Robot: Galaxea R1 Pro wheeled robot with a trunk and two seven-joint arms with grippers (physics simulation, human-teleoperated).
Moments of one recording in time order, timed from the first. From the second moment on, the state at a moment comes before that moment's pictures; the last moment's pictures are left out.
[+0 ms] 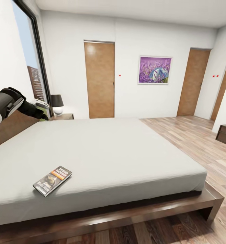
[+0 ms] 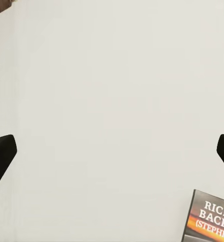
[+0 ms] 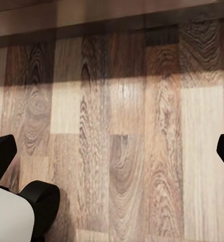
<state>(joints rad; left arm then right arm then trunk) -1.74 0.41 -1.00 -0.20 0.28 0.74 -0.59 -0.21 -0.65 -0.77 -0.89 0.66 0.48 1.51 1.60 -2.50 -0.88</state>
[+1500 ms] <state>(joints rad) -1.74 0.41 -1.00 -0.19 0.27 0.74 -0.57 -0.21 -0.65 -0.76 -0.88 0.66 0.61 1.14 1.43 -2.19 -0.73</state>
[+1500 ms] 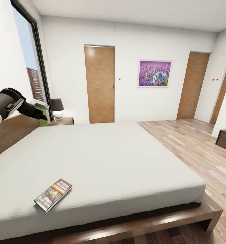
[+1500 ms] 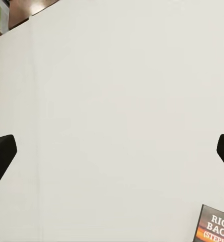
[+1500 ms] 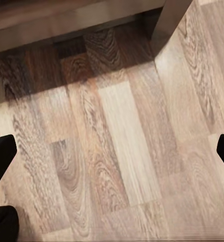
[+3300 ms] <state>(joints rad) -1.73 0.41 -1.00 -0.19 0.27 0.74 -0.55 -0.21 -0.65 -0.73 -0.66 0.69 0.67 0.96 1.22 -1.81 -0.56</state>
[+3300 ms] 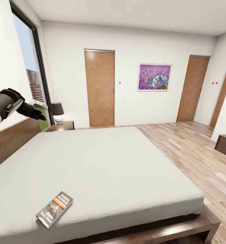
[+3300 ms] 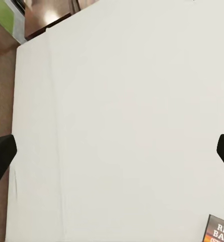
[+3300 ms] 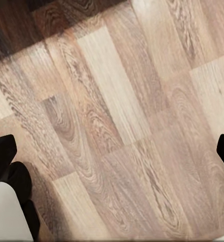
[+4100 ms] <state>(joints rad) -1.73 0.44 -1.00 -0.18 0.27 0.73 -0.55 -0.22 -0.65 -0.70 -0.61 0.69 0.68 0.93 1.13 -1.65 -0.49</state>
